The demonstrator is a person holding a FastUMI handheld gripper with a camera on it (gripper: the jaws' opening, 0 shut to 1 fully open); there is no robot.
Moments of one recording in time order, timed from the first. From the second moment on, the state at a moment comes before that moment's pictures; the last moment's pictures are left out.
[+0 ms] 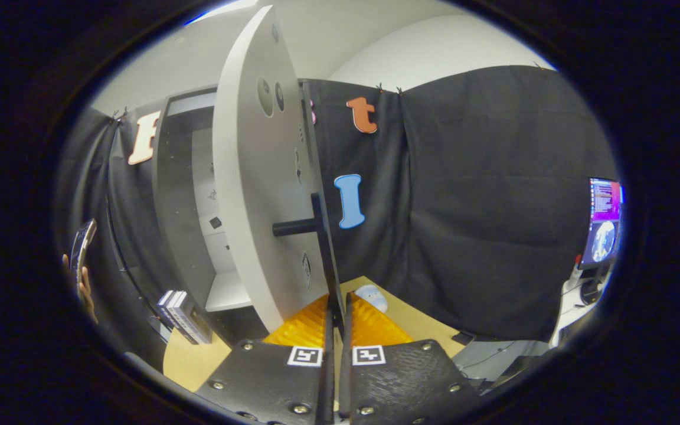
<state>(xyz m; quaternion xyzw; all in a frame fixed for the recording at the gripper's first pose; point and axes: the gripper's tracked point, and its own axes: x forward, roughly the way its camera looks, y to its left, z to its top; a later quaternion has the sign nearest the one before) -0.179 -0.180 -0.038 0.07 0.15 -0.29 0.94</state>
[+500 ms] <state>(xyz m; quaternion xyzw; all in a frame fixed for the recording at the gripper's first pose) -0.223 -0.238 -0.034 0.04 0.16 -0.34 0.93</state>
